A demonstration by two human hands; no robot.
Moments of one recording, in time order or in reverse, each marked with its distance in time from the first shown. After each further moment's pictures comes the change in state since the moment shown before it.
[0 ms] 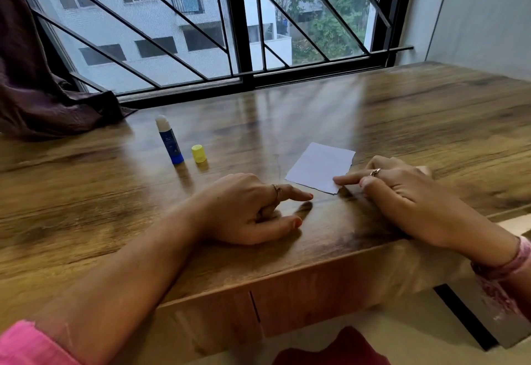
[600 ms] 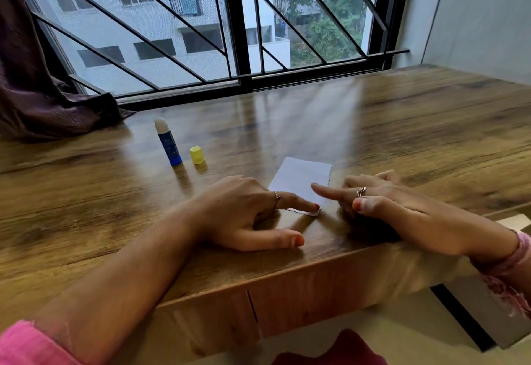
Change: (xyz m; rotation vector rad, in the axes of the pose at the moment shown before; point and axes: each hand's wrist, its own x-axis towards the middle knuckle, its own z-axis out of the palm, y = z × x) left_hand -0.002 0.001 -0.001 -0.023 -0.007 0.097; right_hand -0.006 -0.003 -0.009 0.101 -0.335 -0.250
